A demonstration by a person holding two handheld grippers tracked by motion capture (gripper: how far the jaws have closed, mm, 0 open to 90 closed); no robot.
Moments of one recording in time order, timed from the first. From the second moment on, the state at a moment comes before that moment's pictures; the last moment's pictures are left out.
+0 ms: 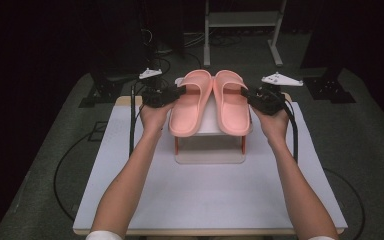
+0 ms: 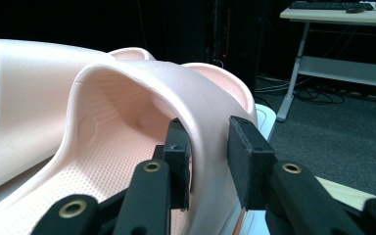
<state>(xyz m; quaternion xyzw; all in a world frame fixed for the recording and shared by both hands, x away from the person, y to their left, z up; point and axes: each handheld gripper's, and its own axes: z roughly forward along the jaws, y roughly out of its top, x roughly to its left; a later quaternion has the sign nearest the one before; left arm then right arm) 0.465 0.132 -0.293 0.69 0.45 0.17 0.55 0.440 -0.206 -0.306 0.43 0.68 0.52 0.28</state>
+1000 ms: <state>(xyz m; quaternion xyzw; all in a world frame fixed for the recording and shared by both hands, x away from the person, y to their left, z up) 0.473 0.124 -0.301 0.67 0.45 0.16 0.56 0.452 -0.191 -0.307 0.42 0.68 0.51 0.30</state>
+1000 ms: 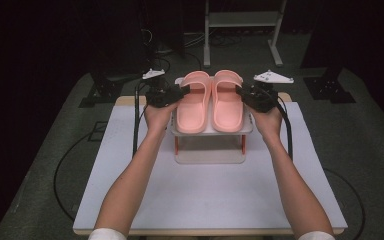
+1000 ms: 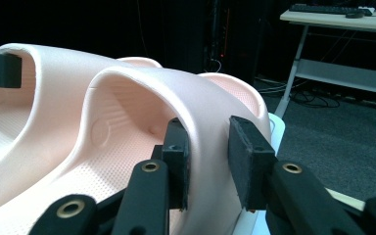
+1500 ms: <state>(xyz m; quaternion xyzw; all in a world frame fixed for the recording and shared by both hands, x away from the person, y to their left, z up) 0.475 0.121 -0.304 0.68 0.45 0.16 0.56 0.460 -0.197 -0.310 0.42 0.68 0.52 0.29</state>
